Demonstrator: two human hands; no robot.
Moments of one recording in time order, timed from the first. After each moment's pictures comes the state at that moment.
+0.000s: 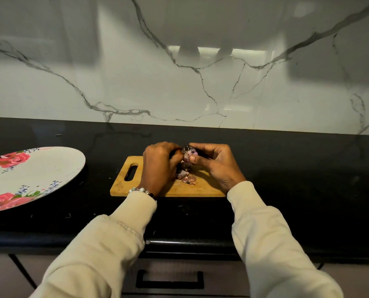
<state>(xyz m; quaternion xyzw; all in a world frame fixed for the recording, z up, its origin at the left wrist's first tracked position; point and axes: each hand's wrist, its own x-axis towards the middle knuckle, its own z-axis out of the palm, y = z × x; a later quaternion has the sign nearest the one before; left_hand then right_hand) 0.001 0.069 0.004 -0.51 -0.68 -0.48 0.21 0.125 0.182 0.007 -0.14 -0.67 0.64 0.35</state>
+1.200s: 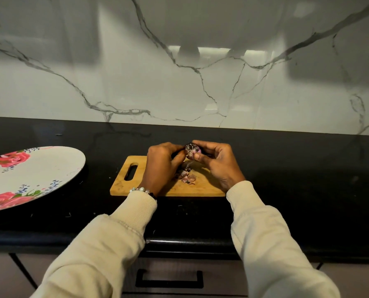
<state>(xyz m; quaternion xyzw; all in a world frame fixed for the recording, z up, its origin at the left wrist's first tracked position) 0.003 0.074 0.001 -0.52 -0.68 -0.49 0.16 0.122 0.186 0.007 -0.17 -0.70 0.59 0.37</state>
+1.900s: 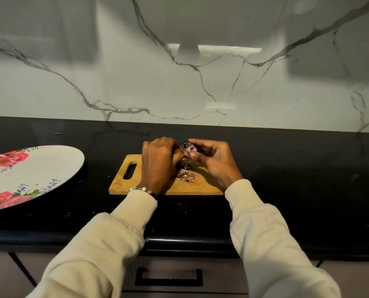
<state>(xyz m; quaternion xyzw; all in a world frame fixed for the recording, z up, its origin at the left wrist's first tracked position) 0.004 0.074 0.000 -0.49 -0.73 -0.40 0.26 0.118 0.181 0.006 -0.16 -0.68 0.61 0.37</state>
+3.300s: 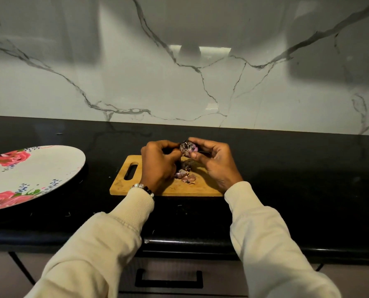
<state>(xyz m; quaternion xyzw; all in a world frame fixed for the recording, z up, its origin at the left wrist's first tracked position) 0.009 0.074 0.007 -0.37 -0.65 -0.67 -0.05 0.121 0.176 0.010 -0.15 -0.70 0.59 0.38</state>
